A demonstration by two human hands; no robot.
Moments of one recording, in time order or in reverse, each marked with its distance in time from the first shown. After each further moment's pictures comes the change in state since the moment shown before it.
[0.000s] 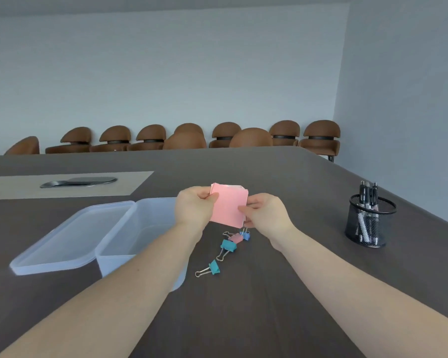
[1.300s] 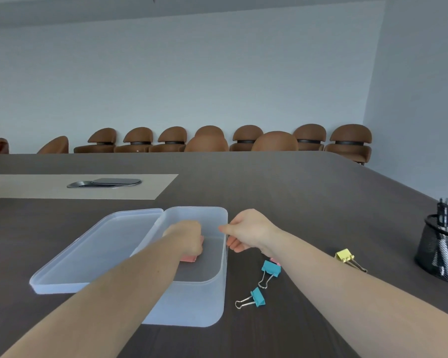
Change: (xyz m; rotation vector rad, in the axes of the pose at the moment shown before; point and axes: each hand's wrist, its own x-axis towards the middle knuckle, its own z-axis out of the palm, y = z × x) left_hand 0.110 -0.113 -0.056 1.258 -0.468 0.103; right_hand 0.057 -0.017 0.106 -0.157 -0.379 0.083
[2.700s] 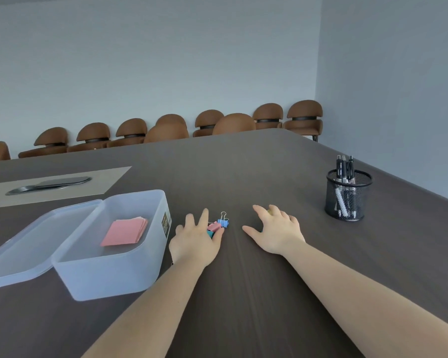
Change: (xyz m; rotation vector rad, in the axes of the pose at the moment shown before) left_hand -0.075 0.154 0.047 -0.107 0.323 0.016; right_hand -0.067 0.162 -0.096 -0.741 0.345 0.073
